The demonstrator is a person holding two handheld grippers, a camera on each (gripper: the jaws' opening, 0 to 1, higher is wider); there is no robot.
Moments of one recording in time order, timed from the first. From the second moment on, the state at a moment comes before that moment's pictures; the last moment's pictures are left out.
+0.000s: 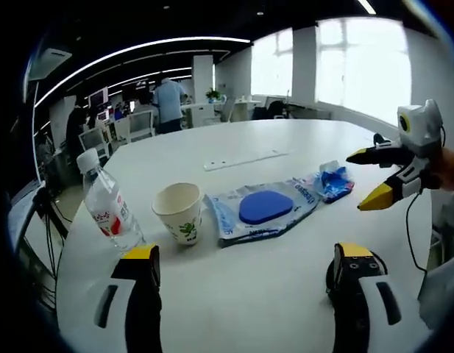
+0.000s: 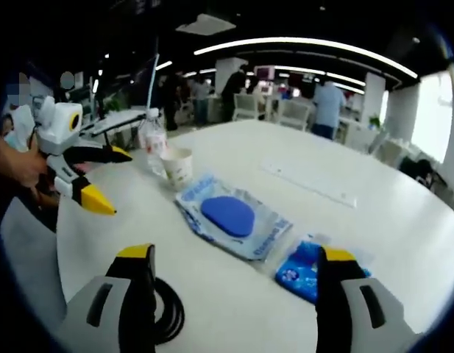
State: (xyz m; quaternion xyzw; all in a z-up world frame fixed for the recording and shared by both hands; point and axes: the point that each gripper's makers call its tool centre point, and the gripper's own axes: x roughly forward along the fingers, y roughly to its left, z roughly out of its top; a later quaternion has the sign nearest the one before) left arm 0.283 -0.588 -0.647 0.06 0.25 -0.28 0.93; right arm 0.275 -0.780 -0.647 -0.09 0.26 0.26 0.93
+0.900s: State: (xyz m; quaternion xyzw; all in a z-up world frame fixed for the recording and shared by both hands) left arm 0.233 -0.618 -0.655 0.08 0.26 -0.31 0.91; right arm 0.220 -0.781 -0.655 -0.08 0.26 0.28 0.92
